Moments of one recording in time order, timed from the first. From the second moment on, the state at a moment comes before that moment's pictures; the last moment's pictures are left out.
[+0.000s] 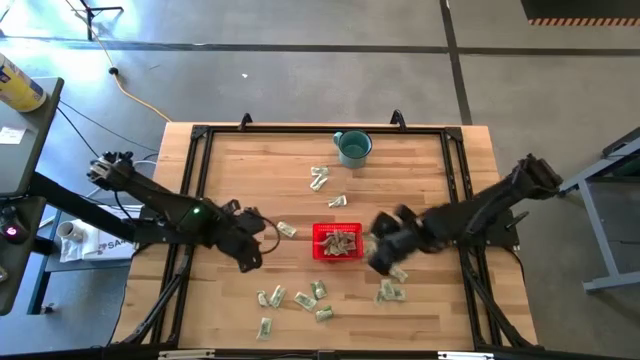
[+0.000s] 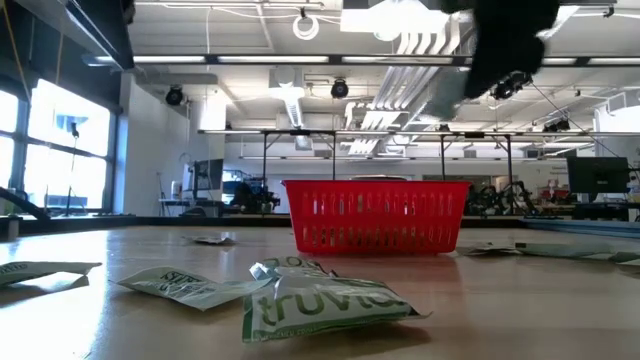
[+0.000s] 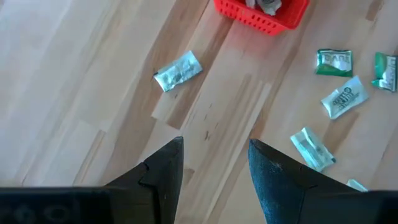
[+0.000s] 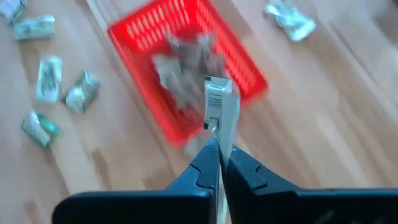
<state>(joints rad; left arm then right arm) -0.49 1.31 1.20 -1.15 -0.35 -0.90 0.39 1.46 1.13 -0.83 0.32 0.88</state>
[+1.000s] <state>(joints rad) -0.07 1.38 0.82 -0.58 -0.17 -0.11 0.26 1.53 1.14 -0.72 -0.03 1.12</state>
